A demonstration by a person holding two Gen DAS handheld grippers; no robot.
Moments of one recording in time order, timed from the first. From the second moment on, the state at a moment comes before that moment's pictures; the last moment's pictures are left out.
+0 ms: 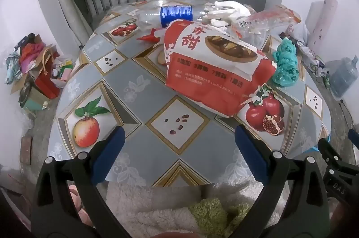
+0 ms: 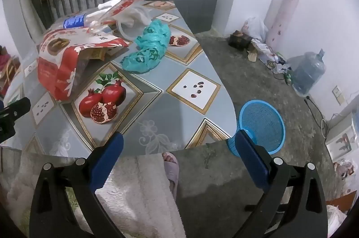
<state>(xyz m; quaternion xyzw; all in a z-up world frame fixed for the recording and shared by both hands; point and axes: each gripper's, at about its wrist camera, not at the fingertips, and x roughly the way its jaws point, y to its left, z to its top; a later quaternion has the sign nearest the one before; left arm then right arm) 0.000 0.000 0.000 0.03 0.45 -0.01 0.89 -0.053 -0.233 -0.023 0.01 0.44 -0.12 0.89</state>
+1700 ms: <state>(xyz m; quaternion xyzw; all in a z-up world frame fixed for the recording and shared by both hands) 0.001 -0.006 -0.003 0.03 0.45 -0.02 0.89 -0.053 -0.233 -0.013 0.02 0.44 -0.13 0.89</state>
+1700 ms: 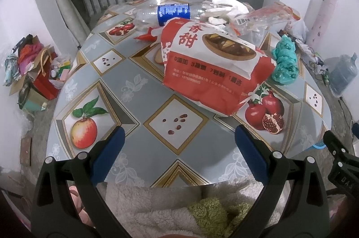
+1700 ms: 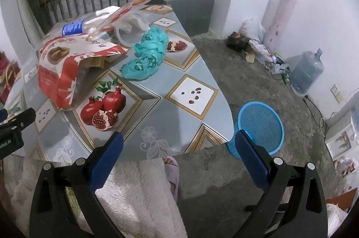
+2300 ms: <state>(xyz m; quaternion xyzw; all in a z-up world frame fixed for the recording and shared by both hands) -0.011 -0.006 0.013 0.03 0.43 -0.03 0.90 -0.067 -0.231 0.002 0.03 0.41 -0.12 0.90</state>
